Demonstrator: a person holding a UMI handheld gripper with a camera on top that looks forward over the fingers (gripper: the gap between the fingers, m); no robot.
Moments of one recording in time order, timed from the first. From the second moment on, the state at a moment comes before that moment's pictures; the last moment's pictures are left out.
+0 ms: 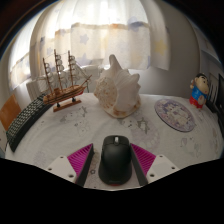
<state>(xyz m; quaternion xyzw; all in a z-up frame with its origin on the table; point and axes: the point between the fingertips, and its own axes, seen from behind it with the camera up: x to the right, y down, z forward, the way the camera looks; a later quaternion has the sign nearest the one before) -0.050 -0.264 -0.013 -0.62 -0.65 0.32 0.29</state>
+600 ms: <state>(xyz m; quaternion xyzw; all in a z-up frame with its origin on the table) -0.134 -0.109 0.150 -0.62 -0.60 0.34 0.36</state>
